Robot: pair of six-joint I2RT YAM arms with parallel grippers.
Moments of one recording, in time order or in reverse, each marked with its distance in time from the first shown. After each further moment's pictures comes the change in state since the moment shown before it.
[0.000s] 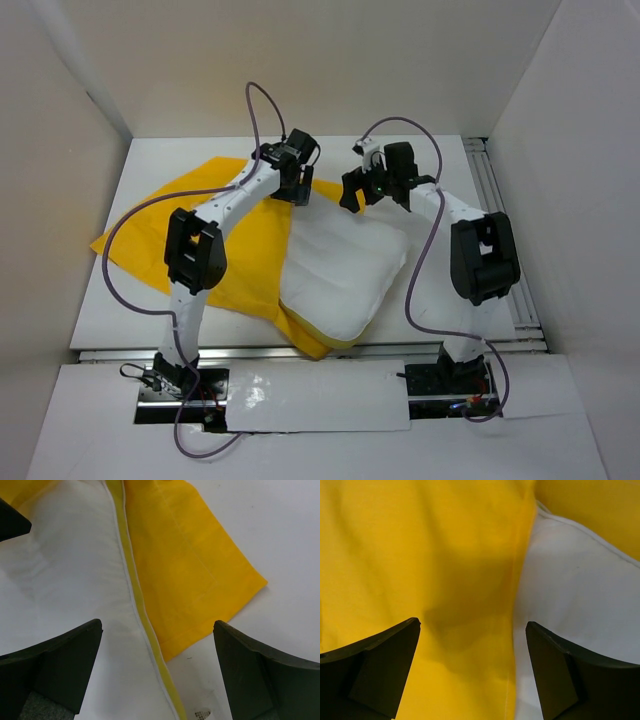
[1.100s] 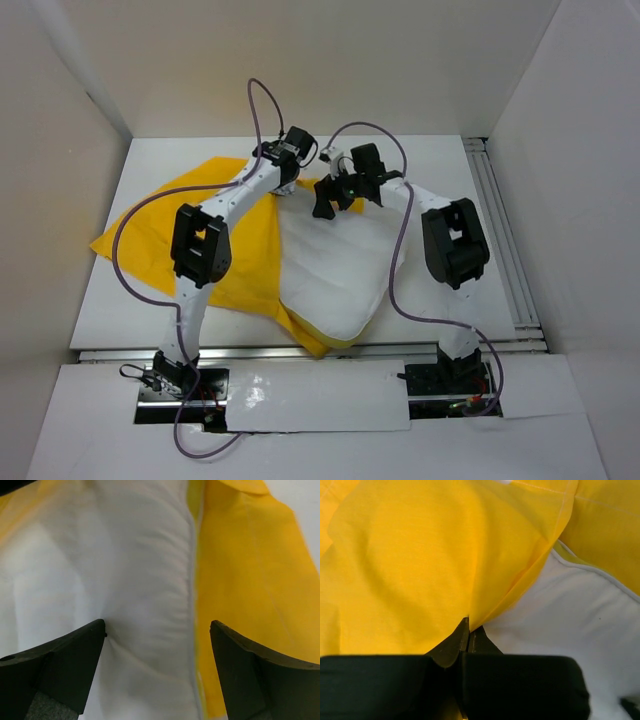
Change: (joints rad) left arm 0.034 0.094 0.068 0.055 -0.071 0.069; right arm 0.102 0.198 0.178 -0.071 -0.111 -0.037
